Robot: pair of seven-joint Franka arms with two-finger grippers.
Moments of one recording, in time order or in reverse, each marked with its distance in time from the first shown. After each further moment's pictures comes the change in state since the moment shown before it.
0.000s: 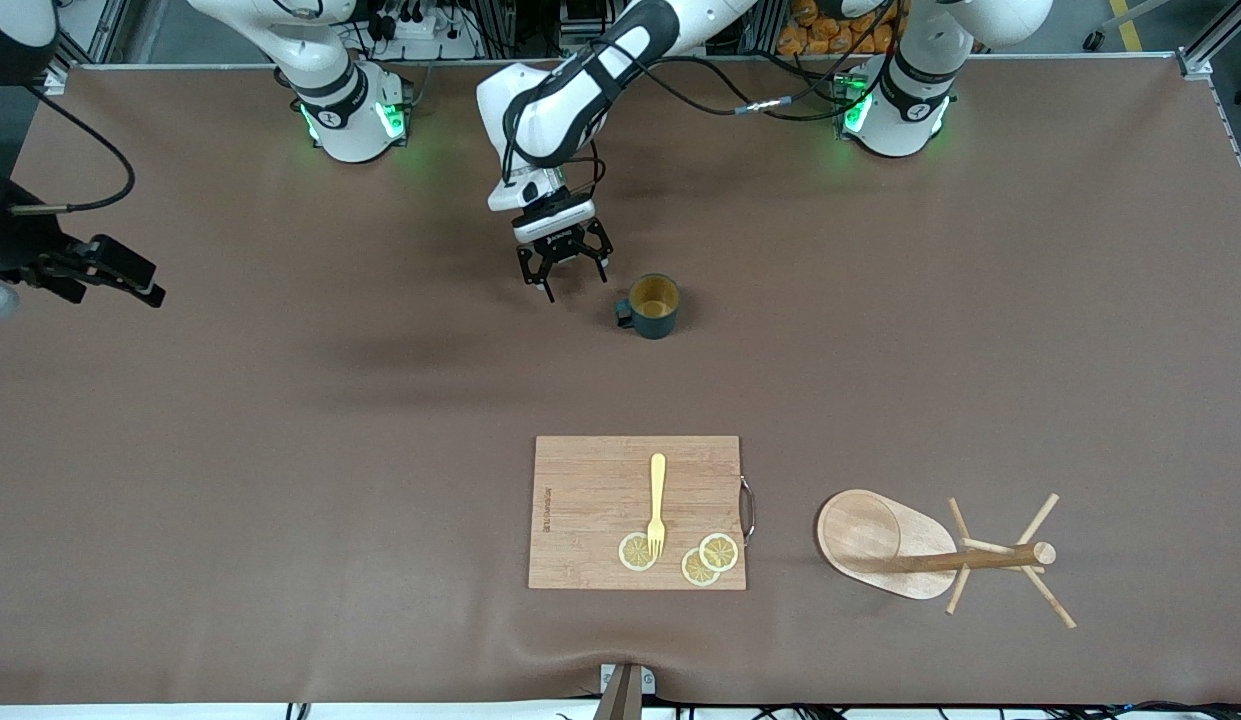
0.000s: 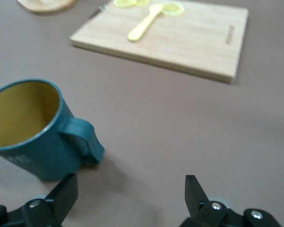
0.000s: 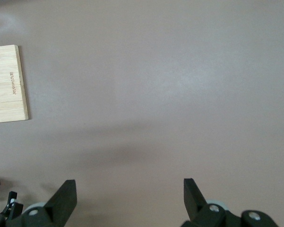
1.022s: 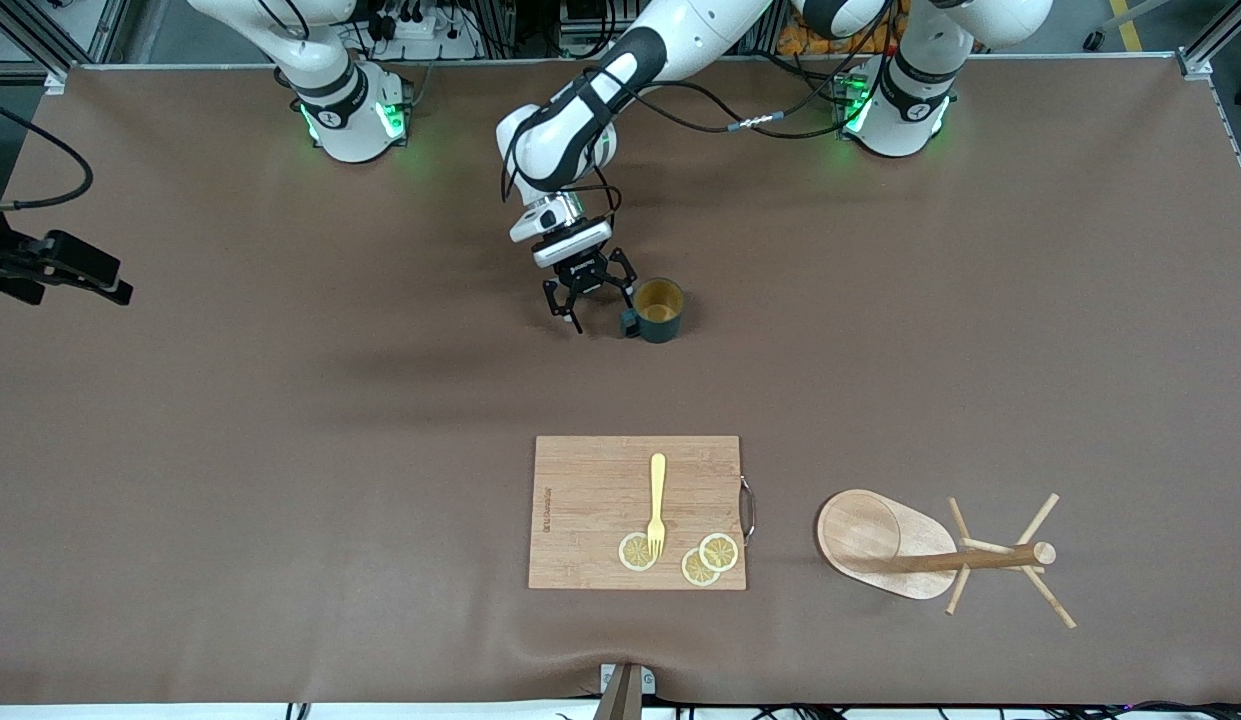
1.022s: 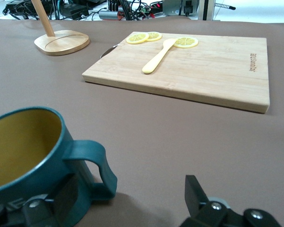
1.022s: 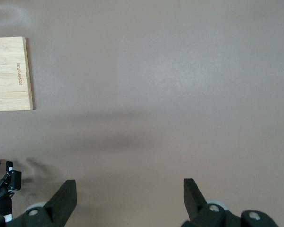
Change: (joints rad) left arm 0.000 0.070 0.038 0.002 0.129 -0.060 -0.023; right arm 0.003 0.106 -0.004 0.238 -0.011 -0.166 -0.066
